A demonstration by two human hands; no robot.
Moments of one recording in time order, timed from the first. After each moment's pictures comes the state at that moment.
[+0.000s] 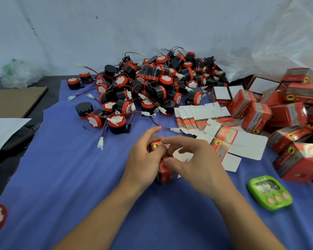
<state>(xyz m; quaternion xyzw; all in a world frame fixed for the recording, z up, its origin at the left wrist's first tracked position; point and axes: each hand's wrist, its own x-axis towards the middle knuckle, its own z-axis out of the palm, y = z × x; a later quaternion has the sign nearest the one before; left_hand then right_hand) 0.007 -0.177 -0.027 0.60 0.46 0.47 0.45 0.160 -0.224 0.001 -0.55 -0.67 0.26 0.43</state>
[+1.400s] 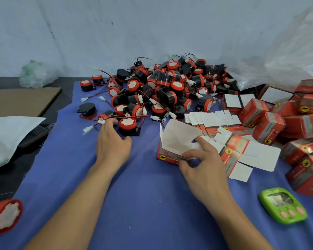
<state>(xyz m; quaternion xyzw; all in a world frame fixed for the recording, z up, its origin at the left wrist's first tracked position) -0.078 -0.107 -0.028 0.59 0.68 0.41 0.15 0.146 -0.212 -0.019 -0.67 -0.60 0.16 0.41</state>
